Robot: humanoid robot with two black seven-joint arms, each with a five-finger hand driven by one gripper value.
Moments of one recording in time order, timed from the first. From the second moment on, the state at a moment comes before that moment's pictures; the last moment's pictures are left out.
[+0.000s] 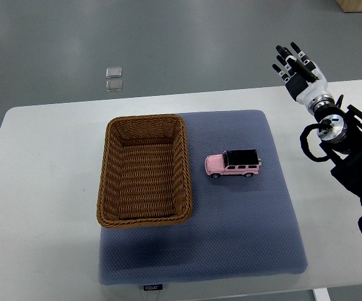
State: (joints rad) left arm 0.01 0.00 -0.10 -0.18 0.12 0.03 -0.02; right arm 0.84 -0.16 0.94 0.47 -0.06 0.14 0.24
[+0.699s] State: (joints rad) left arm 0.00 0.00 -0.11 -0.18 0.12 0.03 -0.02; right arm 1.15 -0.55 0.29 0.93 -0.83 0.28 0.23
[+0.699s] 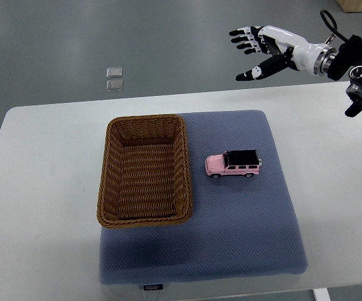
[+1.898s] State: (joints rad) left arm 0.00 0.00 -0.11 -0.18 0.12 0.03 -0.02; right arm 1.06 -0.49 0.14 1.15 -1.15 0.32 -0.21
